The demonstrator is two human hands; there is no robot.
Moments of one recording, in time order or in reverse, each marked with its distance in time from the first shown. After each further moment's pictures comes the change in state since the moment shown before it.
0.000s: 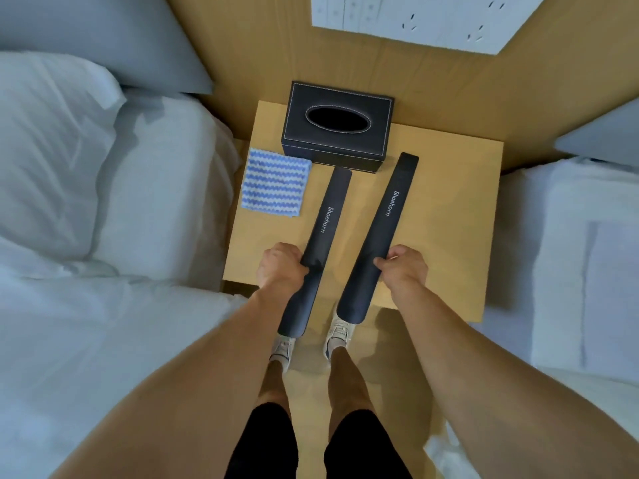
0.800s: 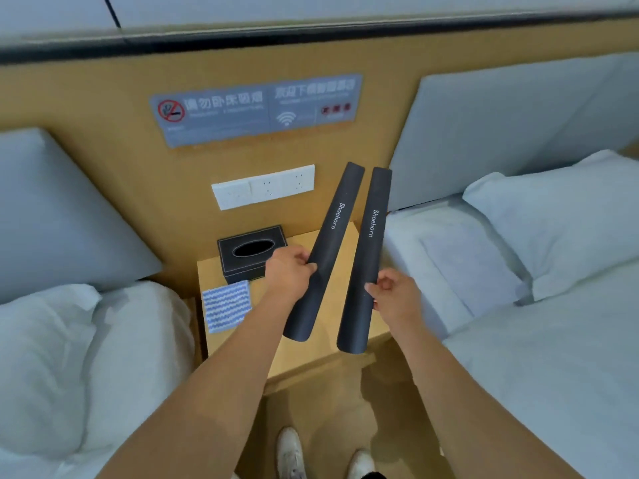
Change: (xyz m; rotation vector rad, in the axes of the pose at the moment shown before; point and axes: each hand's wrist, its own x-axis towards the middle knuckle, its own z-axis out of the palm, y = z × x) left_hand -0.172 0.119 -0.131 -0.274 0.091 0.724; right_hand -0.215 0.005 -0.141 0.461 0.429 -0.301
